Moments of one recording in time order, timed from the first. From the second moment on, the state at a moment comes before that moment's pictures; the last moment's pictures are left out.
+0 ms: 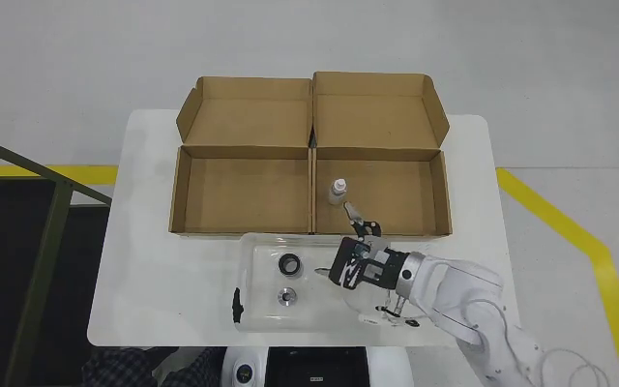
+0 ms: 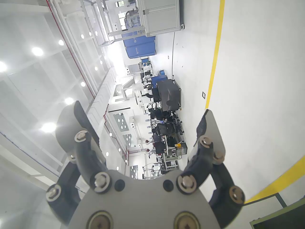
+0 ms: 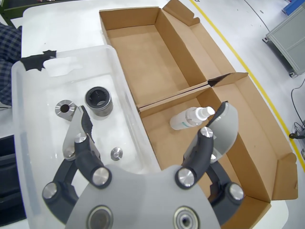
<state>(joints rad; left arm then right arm) -0.01 -0.37 -0.75 -1.25 2.03 -0.40 0.22 -1.44 -1.11 1.17 -2.18 -1.43 -0.65 0.47</state>
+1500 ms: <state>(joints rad) -0.01 -0.37 -0.75 -1.25 2.03 -0.40 0.22 -1.43 -1.10 1.01 -2.04 -1.65 -0.66 0.68</state>
